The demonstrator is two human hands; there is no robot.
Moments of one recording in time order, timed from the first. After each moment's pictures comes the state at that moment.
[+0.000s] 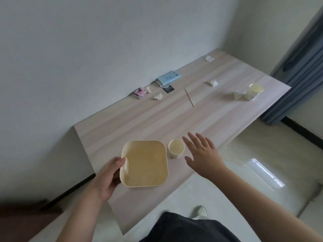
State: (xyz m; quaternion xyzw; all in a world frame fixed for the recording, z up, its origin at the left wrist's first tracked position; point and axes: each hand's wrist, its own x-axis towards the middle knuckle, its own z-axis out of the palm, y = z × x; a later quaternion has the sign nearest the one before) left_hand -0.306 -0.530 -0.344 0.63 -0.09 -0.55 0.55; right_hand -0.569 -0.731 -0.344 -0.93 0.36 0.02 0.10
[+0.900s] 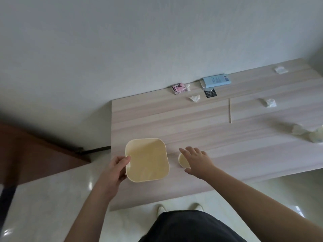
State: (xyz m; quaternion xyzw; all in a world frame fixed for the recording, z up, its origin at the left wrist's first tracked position) left_hand -0.378 -0.547 -0.352 0.70 0.07 -0.33 0.63; right_hand -0.504 -0.826 -0.430 -0.97 0.10 0.18 0.13
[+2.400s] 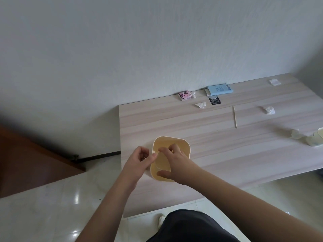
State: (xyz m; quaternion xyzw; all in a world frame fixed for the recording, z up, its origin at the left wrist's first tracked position) left_hand -0.350 -0.542 -0.342 0.72 -0.11 -0.32 0.60; right_hand -0.448 -0.691 -0.318 -0.94 0.13 0.10 0.31
